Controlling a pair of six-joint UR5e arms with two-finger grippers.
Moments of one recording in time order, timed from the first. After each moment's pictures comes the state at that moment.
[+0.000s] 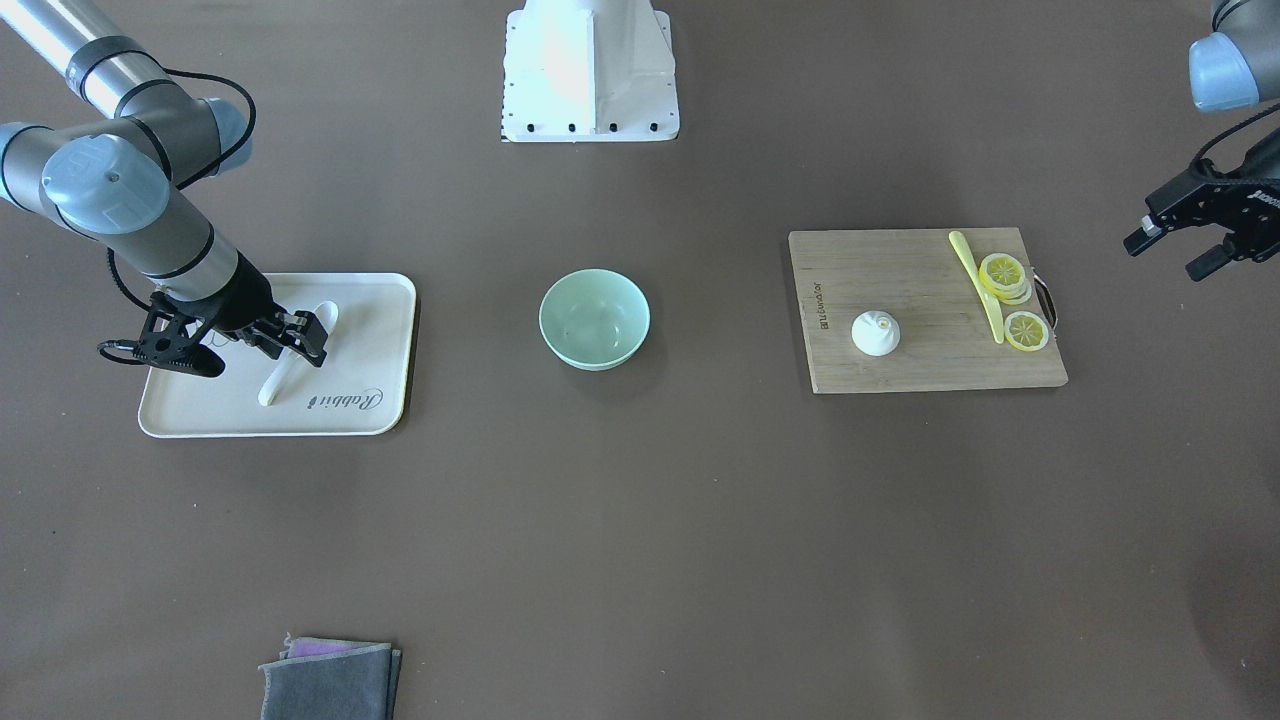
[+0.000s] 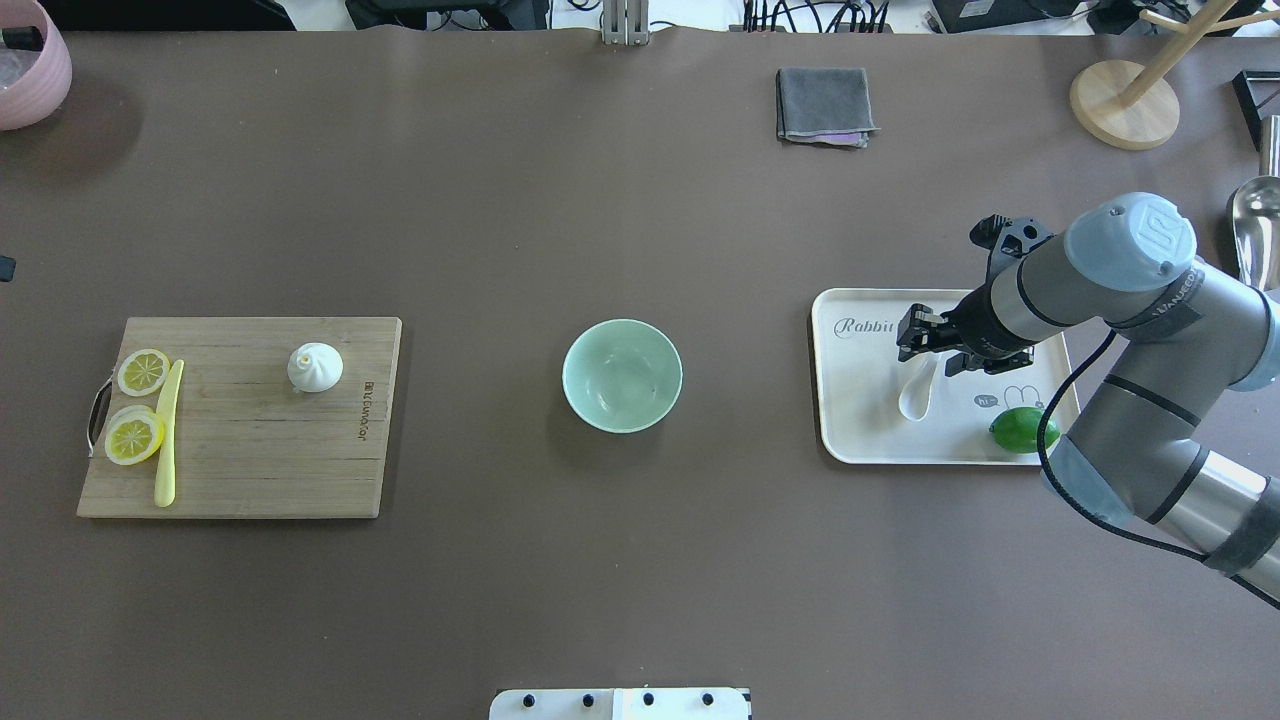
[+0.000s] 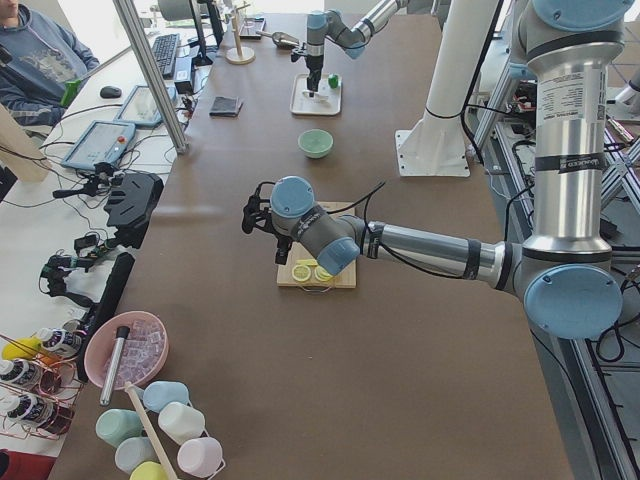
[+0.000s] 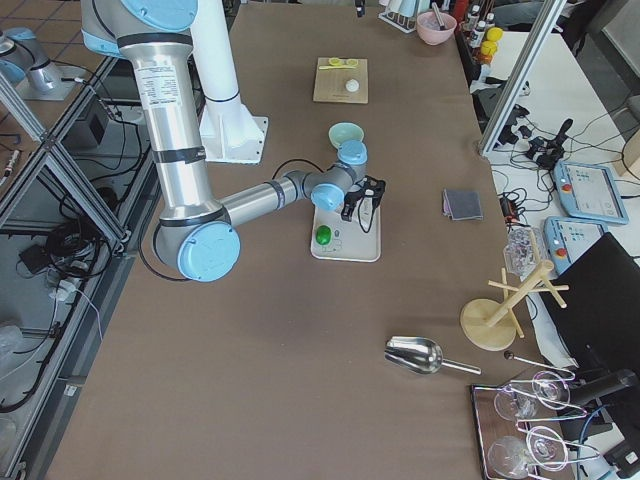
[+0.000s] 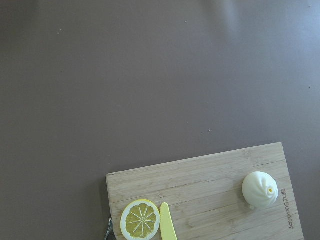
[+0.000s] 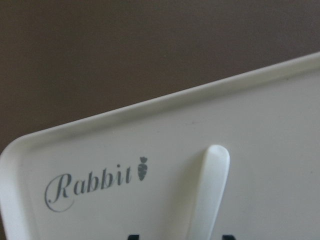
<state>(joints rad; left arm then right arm) -1.31 -1.50 -1.77 -2.20 -2.54 -0.61 0.76 -1.37 1.65 -1.07 2.09 1.33</state>
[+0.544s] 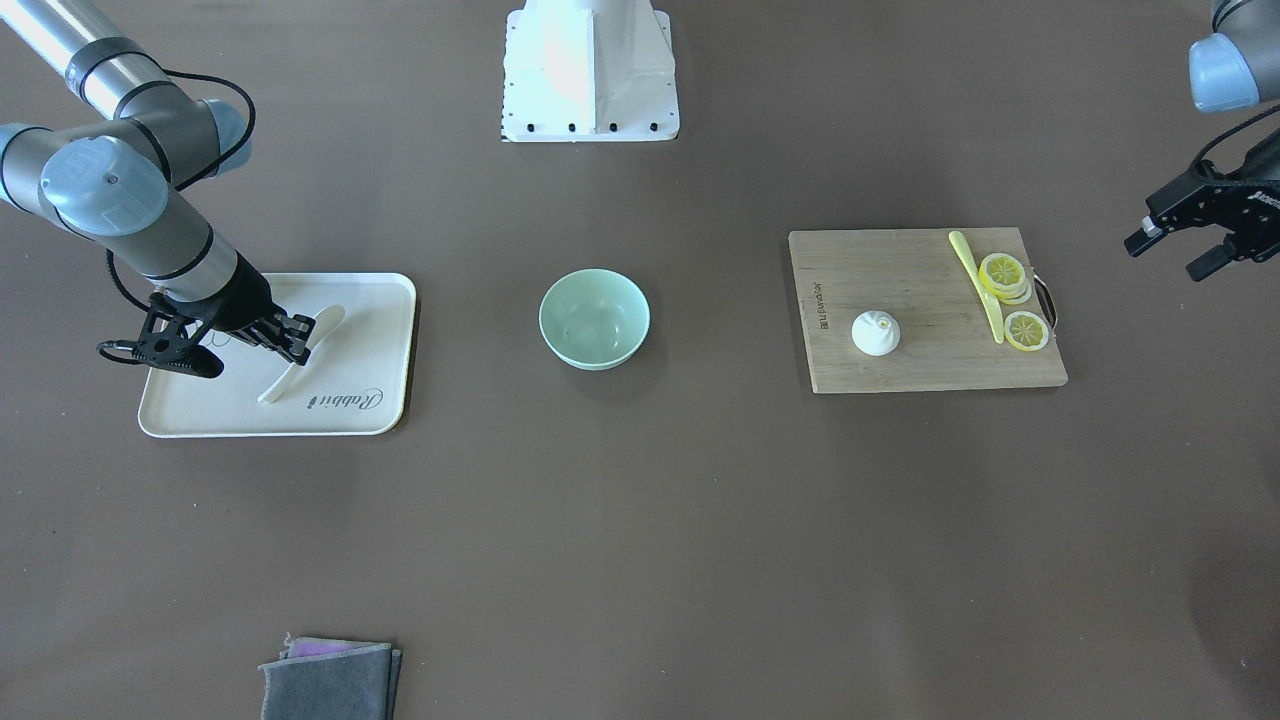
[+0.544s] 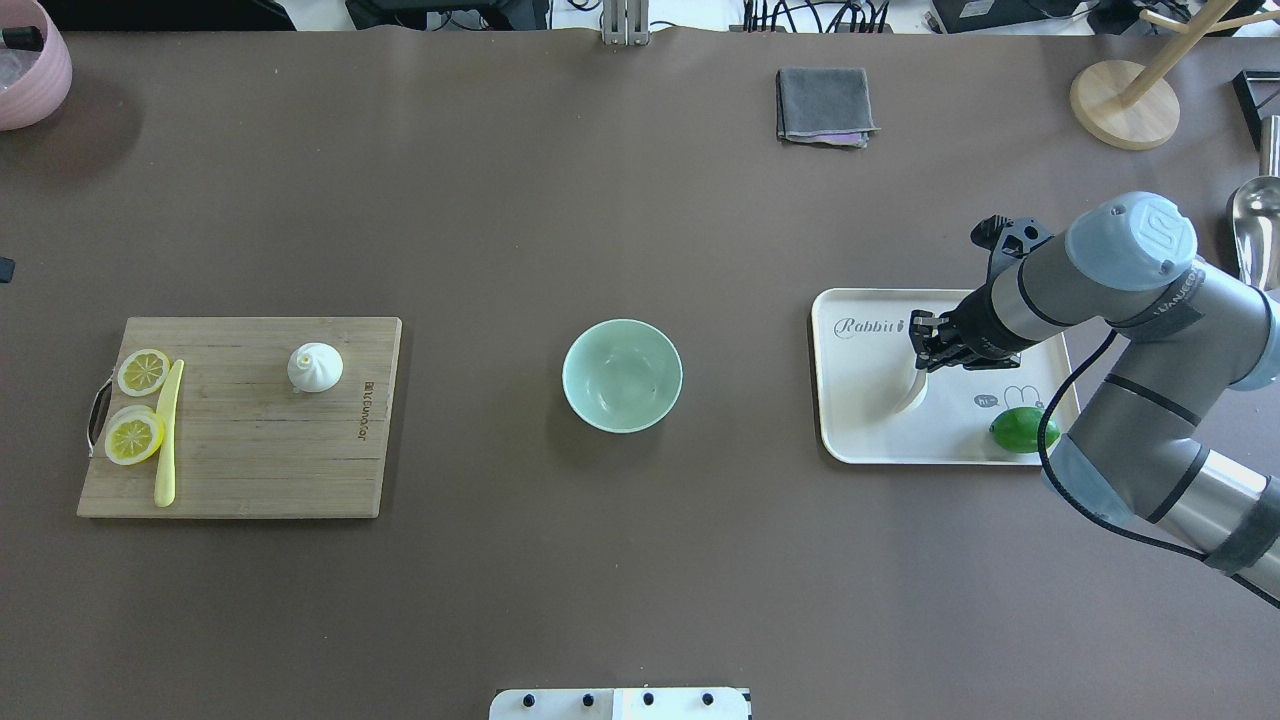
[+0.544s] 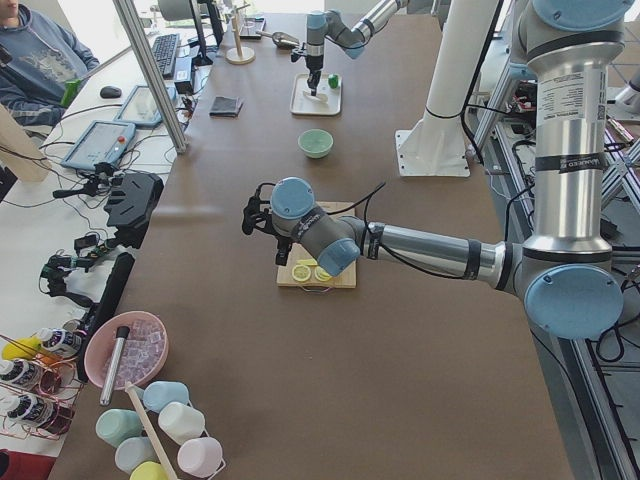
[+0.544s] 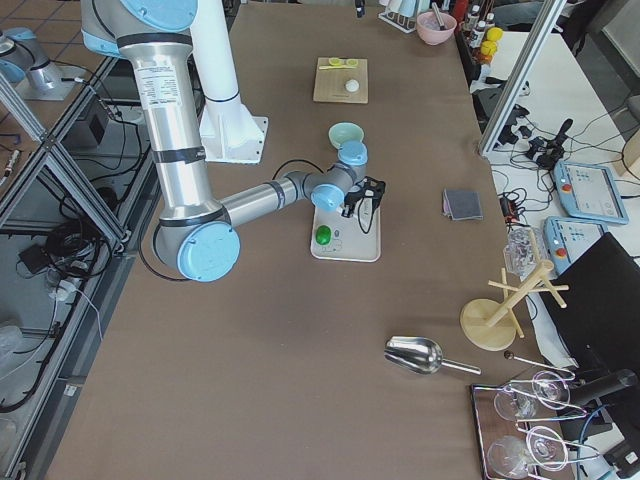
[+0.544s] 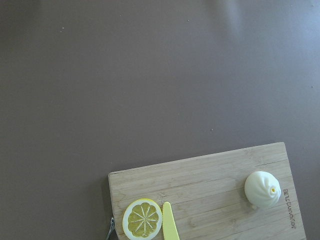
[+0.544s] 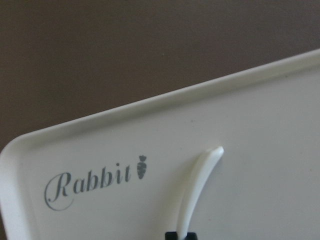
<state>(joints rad) -1.31 -1.50 -1.77 -2.20 -2.54 -0.61 0.76 -1.38 1.65 -1.06 2.10 1.34</state>
